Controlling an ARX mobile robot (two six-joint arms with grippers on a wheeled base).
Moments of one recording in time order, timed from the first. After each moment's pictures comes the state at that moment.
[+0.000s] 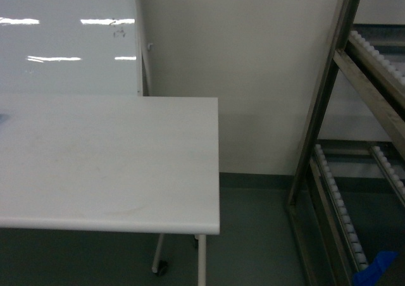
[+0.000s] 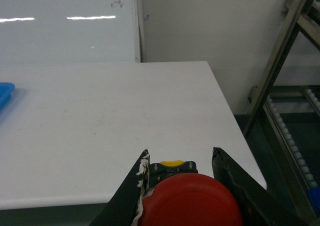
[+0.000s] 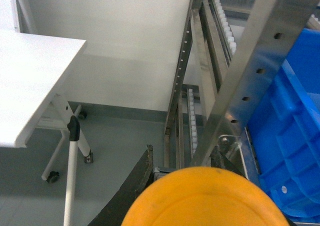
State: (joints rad) left arm -0.21 0.76 0.29 0.25 -0.16 -0.06; right arm -0.03 0.12 0.12 -0.19 0.00 -0.09
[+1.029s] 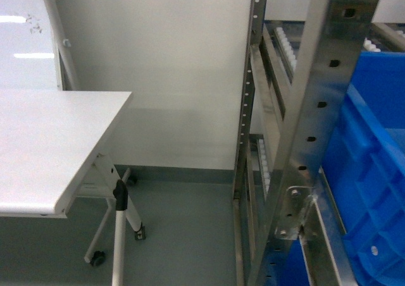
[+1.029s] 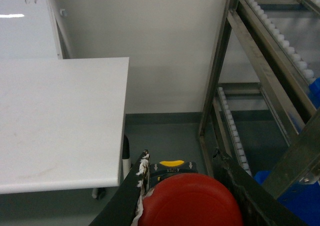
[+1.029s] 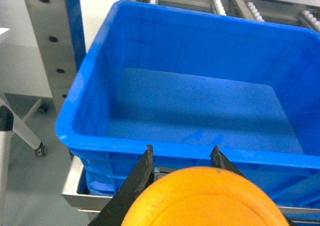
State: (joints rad) left arm -0.21 0.76 0.29 0.25 -0.16 -0.06; right arm -0.03 0.12 0.12 -0.19 0.00 -0.09
